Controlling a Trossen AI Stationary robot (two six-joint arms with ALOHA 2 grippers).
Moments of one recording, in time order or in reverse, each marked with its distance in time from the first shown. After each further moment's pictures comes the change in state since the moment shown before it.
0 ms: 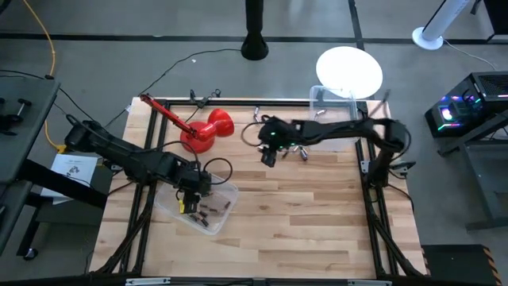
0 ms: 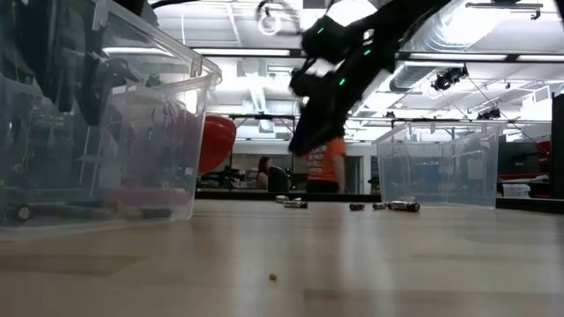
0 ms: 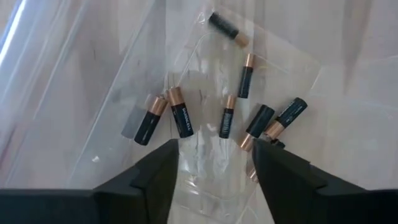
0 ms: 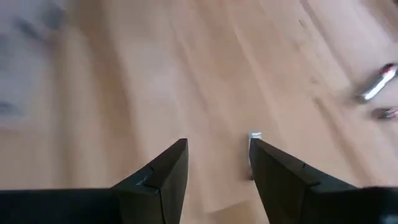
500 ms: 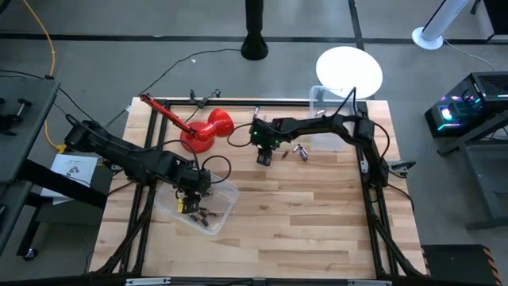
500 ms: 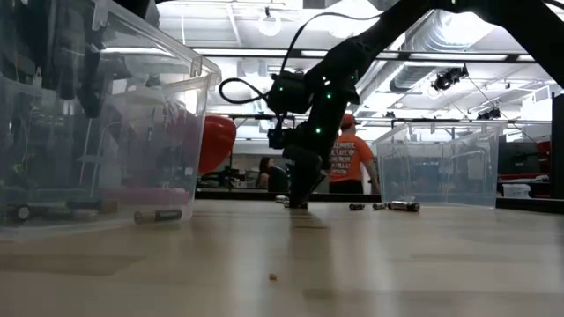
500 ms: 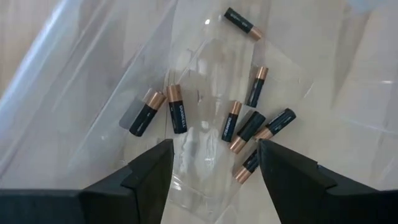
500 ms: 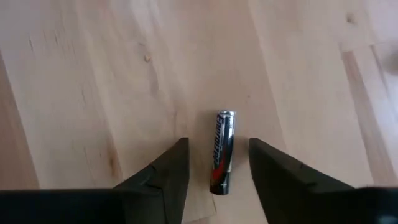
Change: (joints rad) left arm -0.002 -0.001 0.041 -0.037 0.000 -0.121; right arm -0.058 0.337 0.258 -0.277 0.024 -0.125
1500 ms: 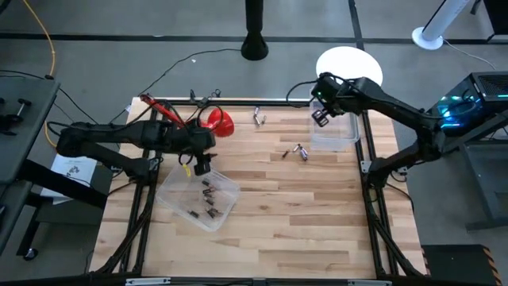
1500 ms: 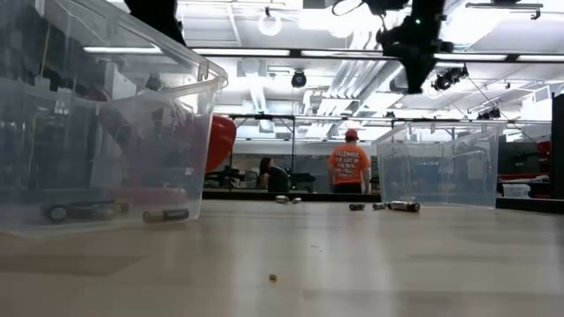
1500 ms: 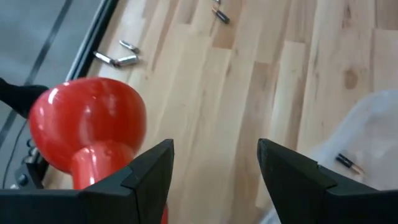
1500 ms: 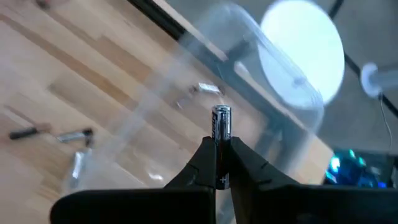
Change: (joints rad) left arm 0.317 -0.113 0.172 0.086 -0.292 0.364; right arm -0.219 -0.717 0.039 -0.798 0.452 0.350
